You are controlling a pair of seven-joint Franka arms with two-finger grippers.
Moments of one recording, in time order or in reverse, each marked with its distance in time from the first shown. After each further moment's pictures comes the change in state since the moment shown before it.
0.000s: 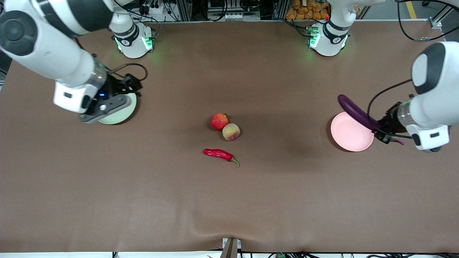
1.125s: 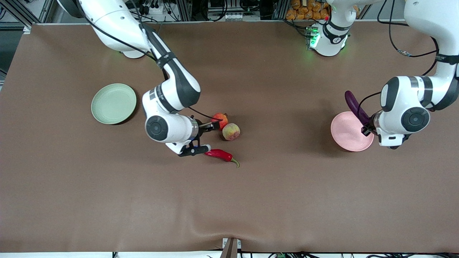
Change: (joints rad) left arm 0.085 0.059 -0.015 -0.488 0.207 0.384 0.169; right arm 0.198 0.470 -0.001 -0.044 0.293 0.444 0.329
